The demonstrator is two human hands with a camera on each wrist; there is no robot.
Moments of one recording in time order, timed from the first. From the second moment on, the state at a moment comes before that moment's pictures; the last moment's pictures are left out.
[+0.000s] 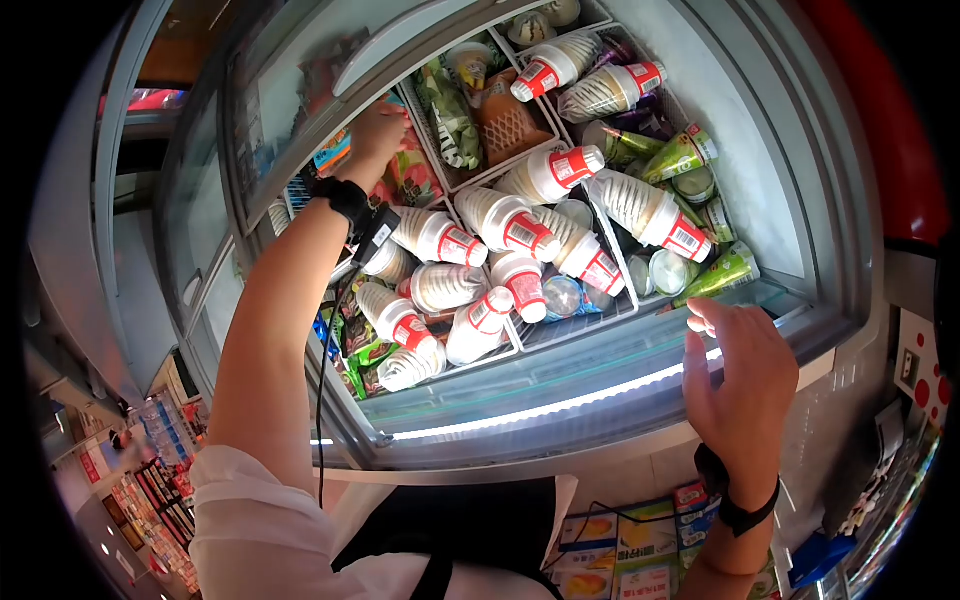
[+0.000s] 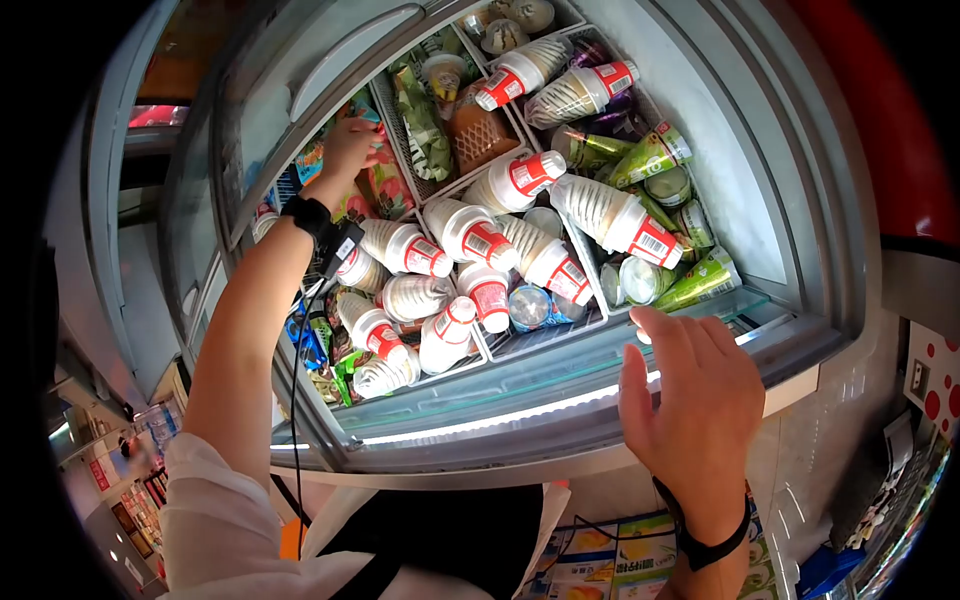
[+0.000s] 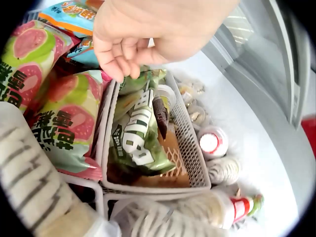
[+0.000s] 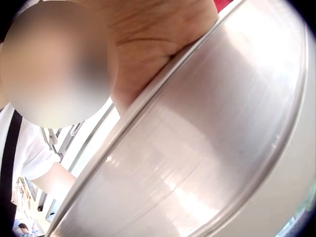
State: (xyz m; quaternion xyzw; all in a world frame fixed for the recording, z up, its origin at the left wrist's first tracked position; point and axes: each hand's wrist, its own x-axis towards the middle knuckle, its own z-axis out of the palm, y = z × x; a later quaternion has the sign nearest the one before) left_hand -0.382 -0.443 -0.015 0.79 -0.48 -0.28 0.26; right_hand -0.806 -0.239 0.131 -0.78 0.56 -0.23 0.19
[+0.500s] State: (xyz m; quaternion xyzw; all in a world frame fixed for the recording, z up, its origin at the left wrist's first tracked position) left_hand -0.466 -0.493 -0.040 0.73 -0.65 -0.17 0.13; right_hand -0.805 -0.240 0.132 -0.78 0.56 -0.21 0.18
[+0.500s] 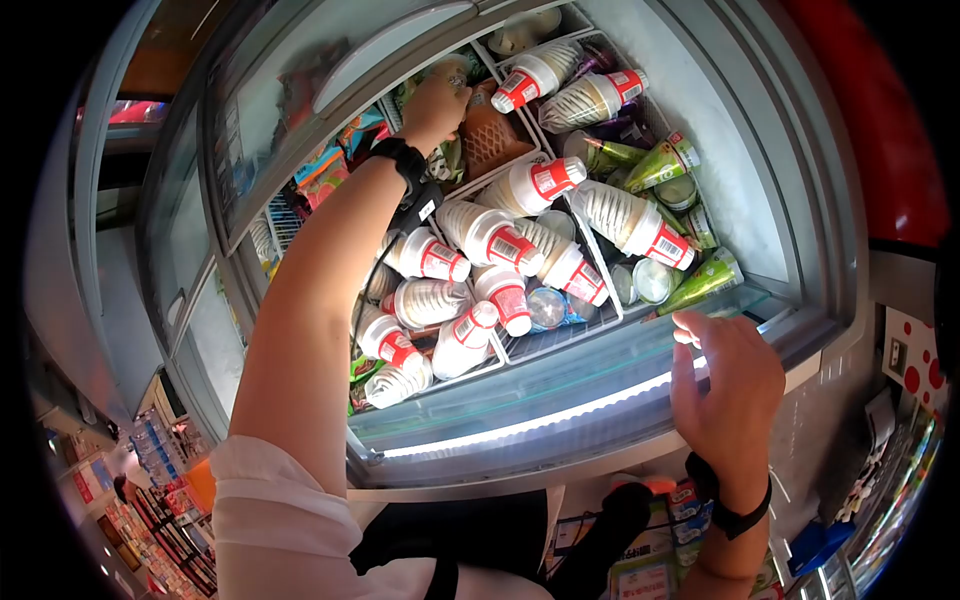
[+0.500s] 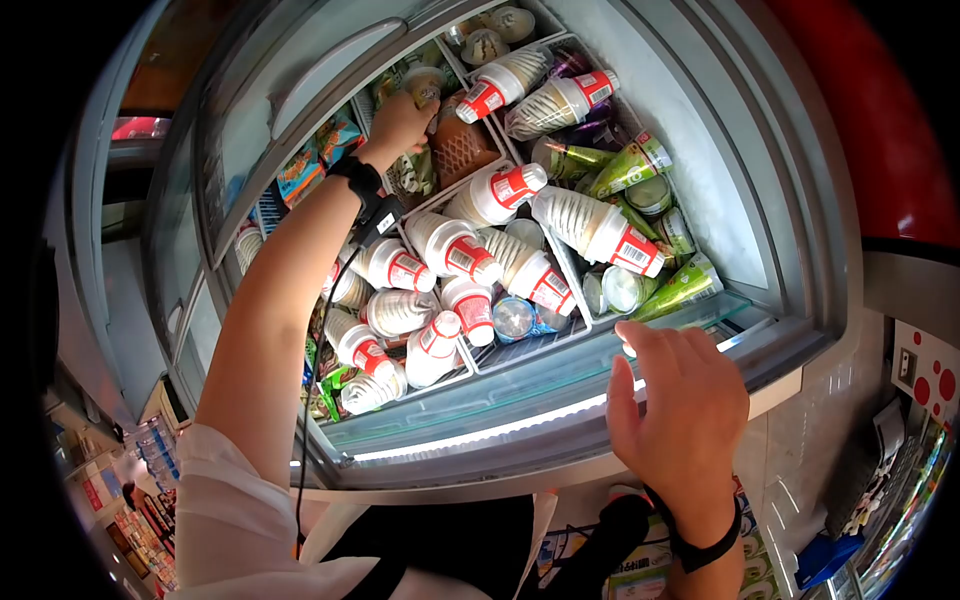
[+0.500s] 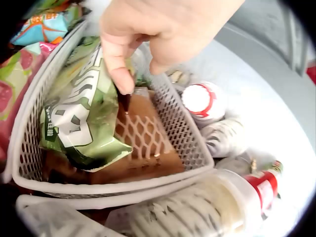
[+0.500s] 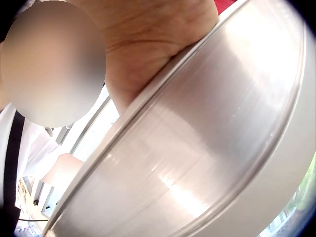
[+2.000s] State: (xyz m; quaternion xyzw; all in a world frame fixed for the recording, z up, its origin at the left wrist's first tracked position) left_hand -0.463 -0.468 -0.012 0.79 -0.55 -0.25 -0.07; right_hand -0.819 -0.248 0.133 -0.79 0.54 -0.15 0.26
